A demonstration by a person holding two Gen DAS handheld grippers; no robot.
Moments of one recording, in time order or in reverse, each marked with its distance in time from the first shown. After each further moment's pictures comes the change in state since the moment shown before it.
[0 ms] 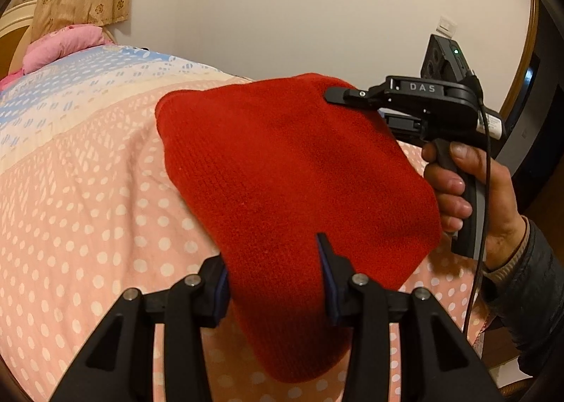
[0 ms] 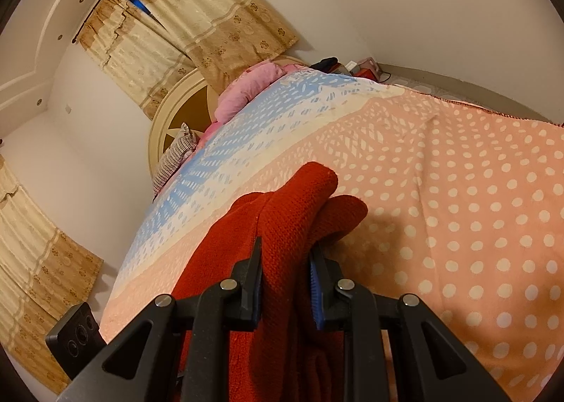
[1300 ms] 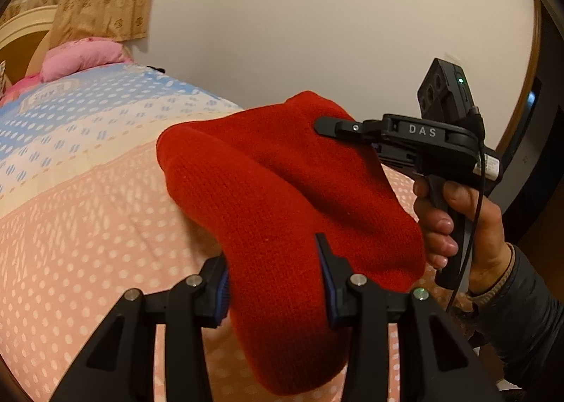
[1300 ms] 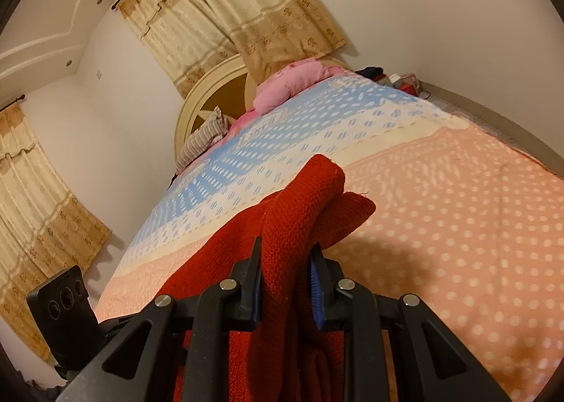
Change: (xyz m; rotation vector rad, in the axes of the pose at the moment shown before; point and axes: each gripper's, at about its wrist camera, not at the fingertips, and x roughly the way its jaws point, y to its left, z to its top) left arm -0.043 0.039 0.040 -0.035 -0.102 0.003; right arm 0.014 0.089 0.016 -0.155 0.013 0.069
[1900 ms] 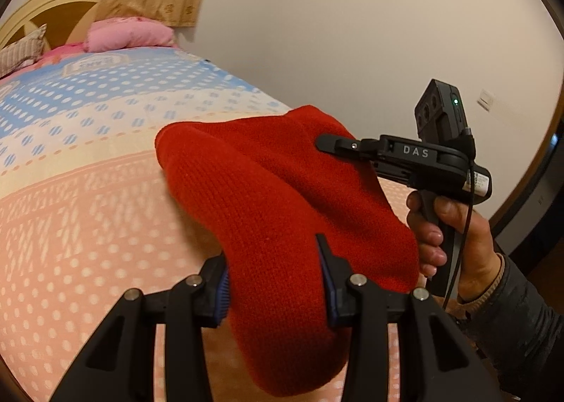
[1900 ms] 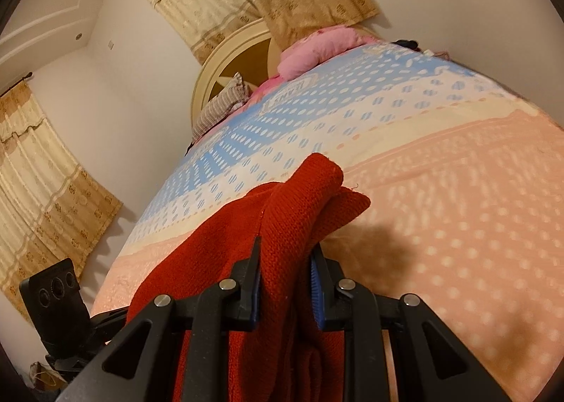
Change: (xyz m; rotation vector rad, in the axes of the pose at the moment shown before) left arm -0.026 0.087 -0.011 -0.148 -0.025 0.067; right arm 0.112 0.045 0.001 -0.049 0.129 0.077
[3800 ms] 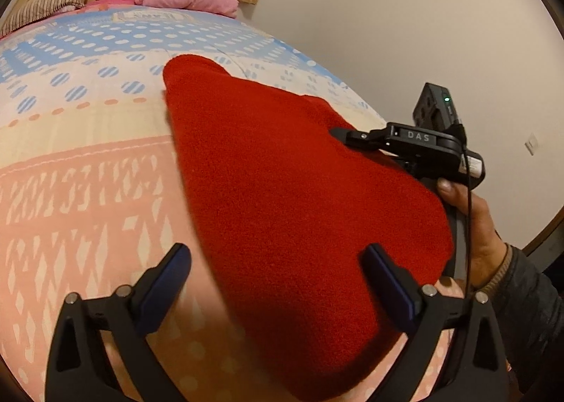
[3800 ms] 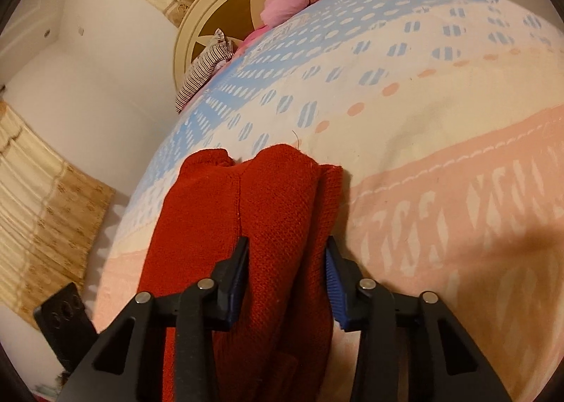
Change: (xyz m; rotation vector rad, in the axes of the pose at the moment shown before) left arm 0.049 0.156 0.003 -0.189 0.039 0.082; right arm 0.214 -0.041 0.046 0.095 0.226 0.047
